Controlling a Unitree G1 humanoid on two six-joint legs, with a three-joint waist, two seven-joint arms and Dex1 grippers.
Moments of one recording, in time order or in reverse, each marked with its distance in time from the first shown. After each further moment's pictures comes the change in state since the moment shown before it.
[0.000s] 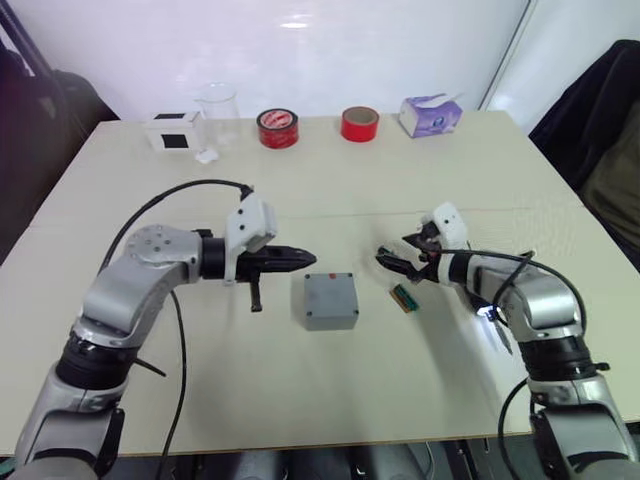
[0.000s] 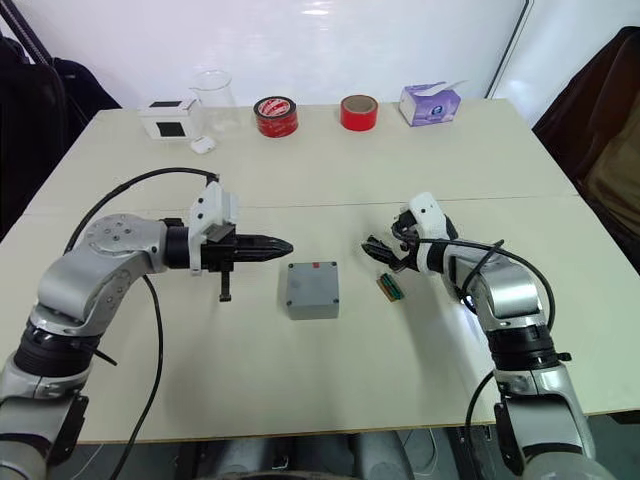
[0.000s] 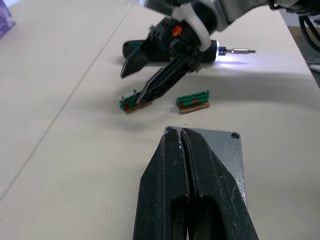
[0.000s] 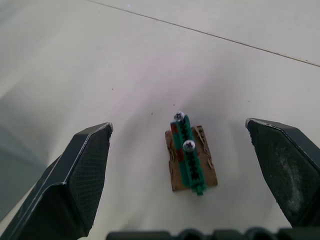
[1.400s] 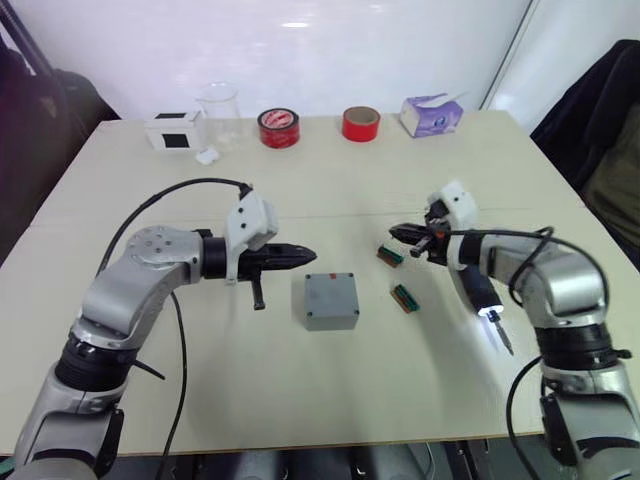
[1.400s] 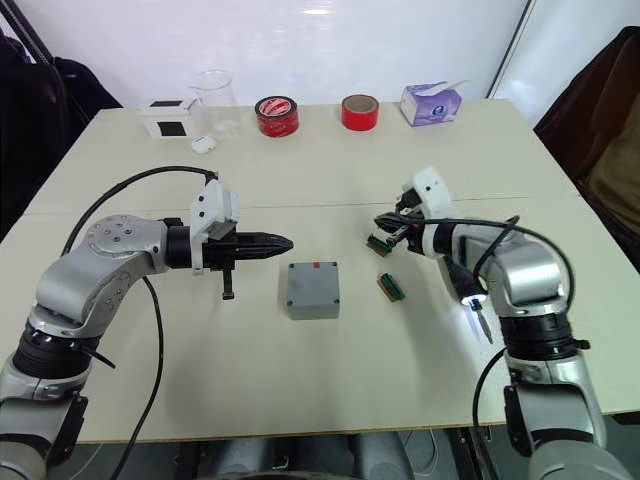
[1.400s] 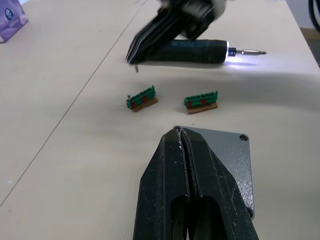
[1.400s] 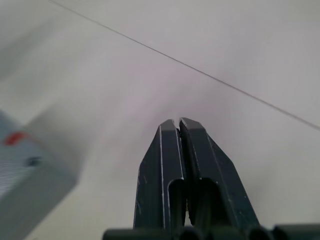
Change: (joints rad) left arm 0.014 0.012 -0.001 -0.015 -0.012 0.011 0.041; right arm -0.063 -0.103 -0.019 -0.267 0.097 0.178 0.073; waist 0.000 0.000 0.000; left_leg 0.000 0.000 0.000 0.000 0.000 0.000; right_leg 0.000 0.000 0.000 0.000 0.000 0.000
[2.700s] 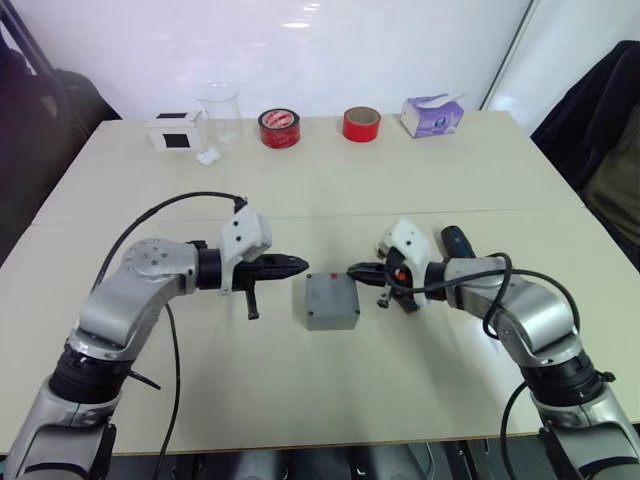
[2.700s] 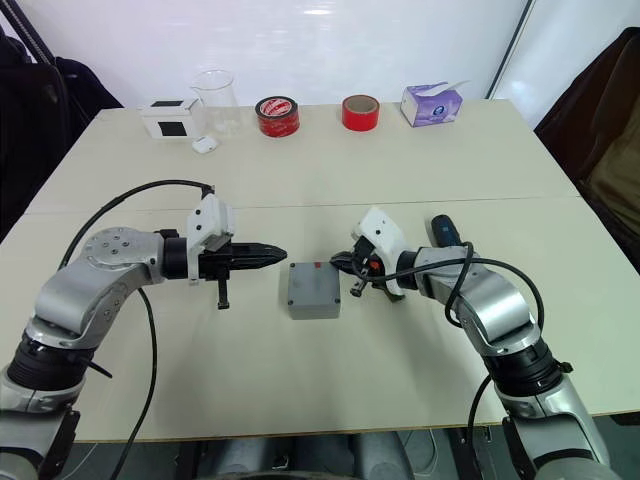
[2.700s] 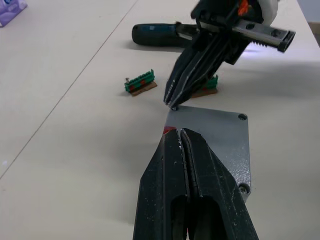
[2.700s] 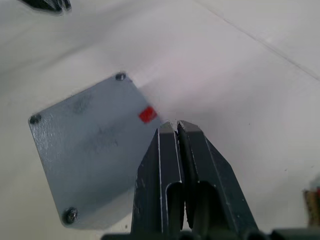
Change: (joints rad) left arm 0.067 0.013 0.000 0.002 0.017 -0.048 -0.002; right arm 0.121 0.032 0.204 -0.127 -0.036 -0.094 0.008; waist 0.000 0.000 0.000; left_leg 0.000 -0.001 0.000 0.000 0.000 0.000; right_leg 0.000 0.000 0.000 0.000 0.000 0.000
